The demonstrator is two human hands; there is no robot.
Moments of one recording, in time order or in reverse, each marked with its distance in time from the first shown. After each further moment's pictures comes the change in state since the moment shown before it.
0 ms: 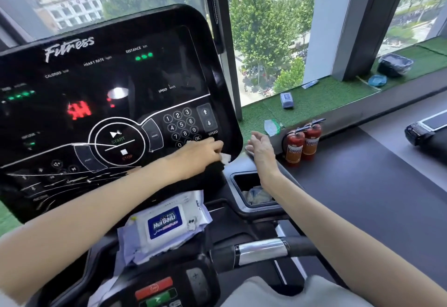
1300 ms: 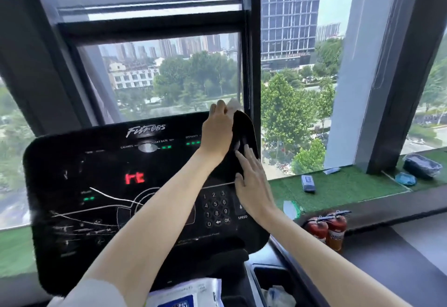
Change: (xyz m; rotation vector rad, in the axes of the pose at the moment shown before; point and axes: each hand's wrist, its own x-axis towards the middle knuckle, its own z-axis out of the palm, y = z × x) left_hand 0.062 -0.099 -0.154 0.008 0.740 -0.779; right_hand 0.003 -0.129 0.084 -0.787 -0.133 -0.881
